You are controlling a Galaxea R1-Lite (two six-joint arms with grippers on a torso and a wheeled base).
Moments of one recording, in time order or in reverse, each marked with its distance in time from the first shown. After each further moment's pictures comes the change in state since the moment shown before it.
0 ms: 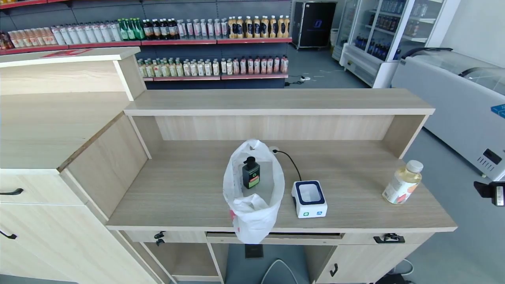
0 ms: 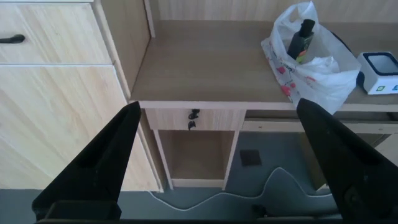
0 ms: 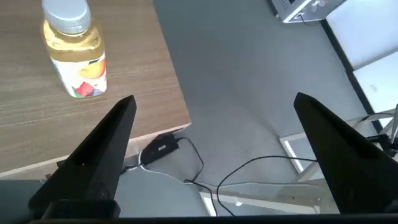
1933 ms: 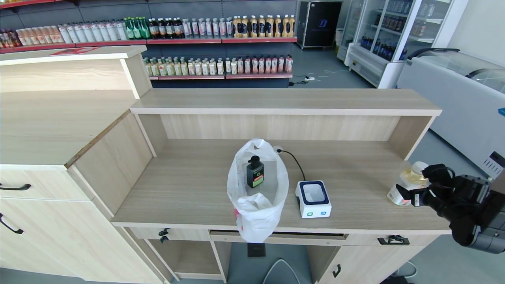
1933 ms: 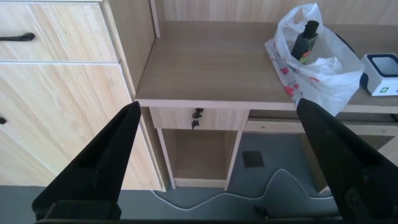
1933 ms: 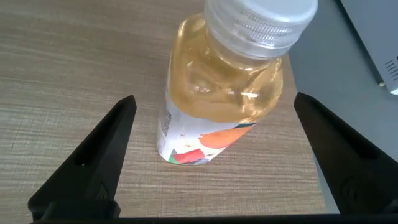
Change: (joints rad) left arm 0.001 0.000 0.000 0.000 0.000 0.000; right arm 0.153 0.705 -0.261 -0.544 0.249 0.036
